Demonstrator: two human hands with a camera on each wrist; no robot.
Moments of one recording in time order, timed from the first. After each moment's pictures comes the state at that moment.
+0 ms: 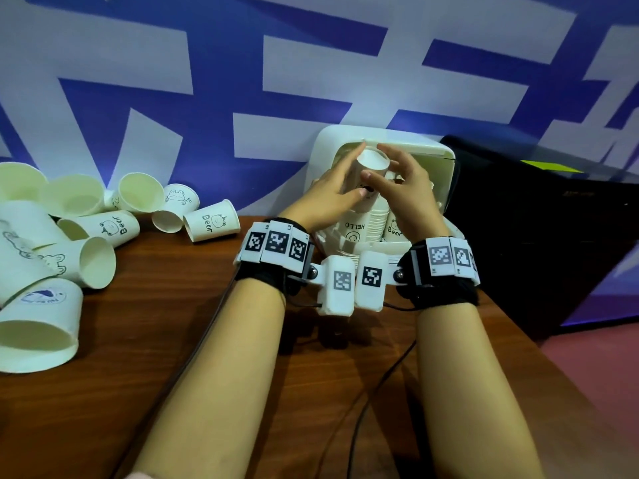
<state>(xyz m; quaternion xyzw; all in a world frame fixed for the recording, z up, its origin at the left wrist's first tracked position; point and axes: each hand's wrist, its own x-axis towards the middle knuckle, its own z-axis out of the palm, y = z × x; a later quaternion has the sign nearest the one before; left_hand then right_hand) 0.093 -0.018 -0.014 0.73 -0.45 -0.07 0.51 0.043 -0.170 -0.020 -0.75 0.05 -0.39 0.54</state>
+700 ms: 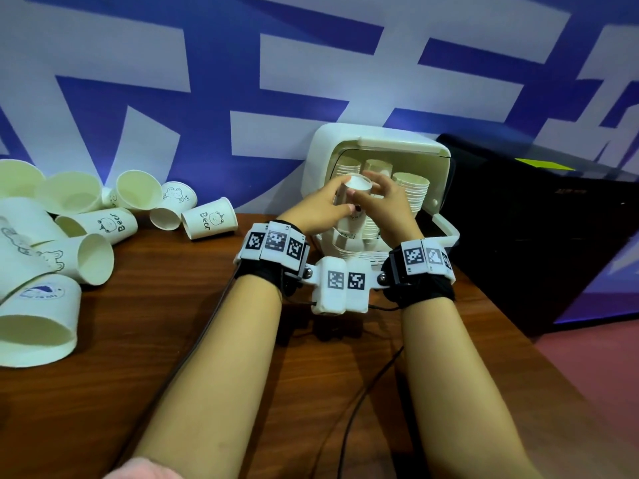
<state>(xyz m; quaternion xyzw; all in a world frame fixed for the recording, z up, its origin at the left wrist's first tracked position) 0.099 -0.021 -0.027 0.79 -0.40 -0.13 0.45 0.062 -0.168 -0.050 -0.77 0.14 -0.33 0.53</state>
